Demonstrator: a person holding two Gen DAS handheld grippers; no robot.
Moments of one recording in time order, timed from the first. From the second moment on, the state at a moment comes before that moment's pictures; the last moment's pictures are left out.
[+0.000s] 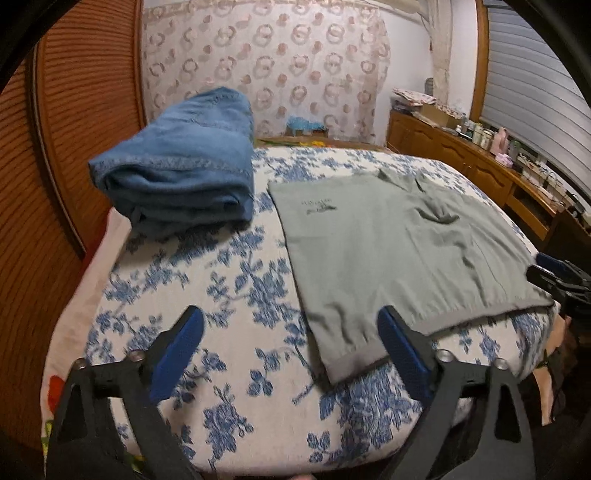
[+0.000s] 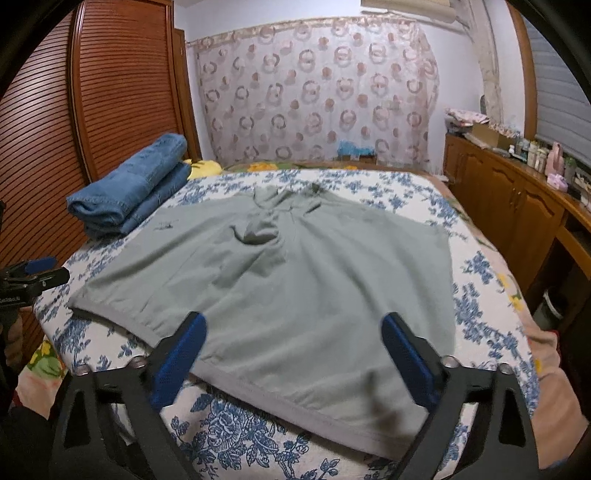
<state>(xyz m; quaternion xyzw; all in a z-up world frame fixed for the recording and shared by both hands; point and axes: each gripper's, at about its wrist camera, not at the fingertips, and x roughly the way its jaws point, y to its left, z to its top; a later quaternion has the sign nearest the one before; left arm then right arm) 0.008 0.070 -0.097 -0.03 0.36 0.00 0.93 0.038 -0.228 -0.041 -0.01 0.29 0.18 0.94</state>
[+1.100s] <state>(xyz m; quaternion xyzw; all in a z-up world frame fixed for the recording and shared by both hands) 0.002 0.045 -0.084 -0.04 0.36 -0.09 0.93 0.047 -0.235 -0.030 -0.04 0.31 0.18 0.93</state>
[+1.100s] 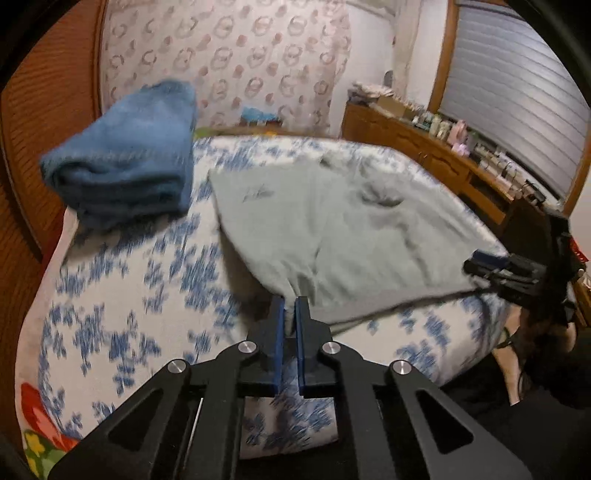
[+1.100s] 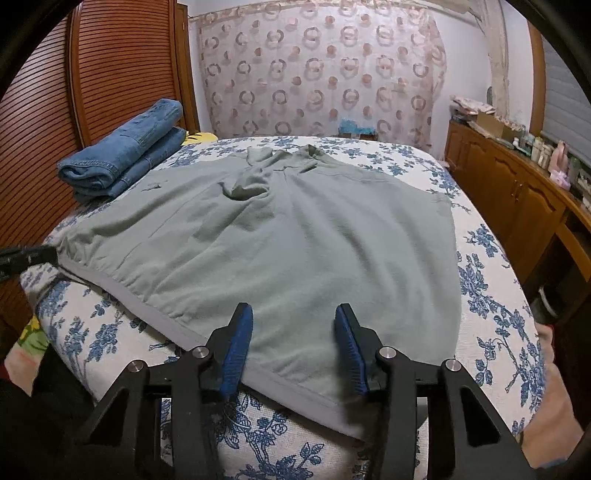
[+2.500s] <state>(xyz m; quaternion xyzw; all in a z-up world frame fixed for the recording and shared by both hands) 0.099 -0.178 -0.004 0.05 0.32 -0.31 0.89 0.021 -0.301 -0.021 0.02 0.27 0.15 0.95</state>
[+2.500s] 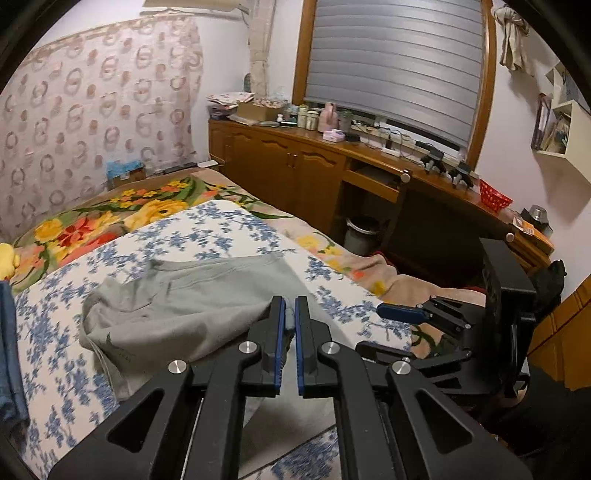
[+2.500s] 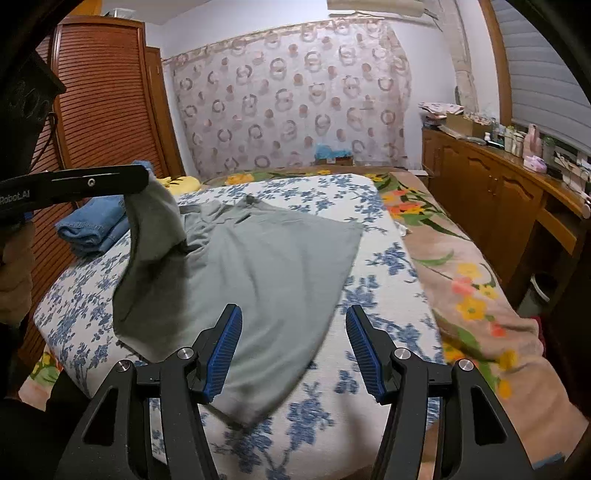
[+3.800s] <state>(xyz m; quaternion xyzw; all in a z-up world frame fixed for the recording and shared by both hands) 0.102 -0.071 -0.099 0.02 0.39 -0.18 0.90 0.092 -0.261 -0.032 -0.02 0.33 0.20 0.92</state>
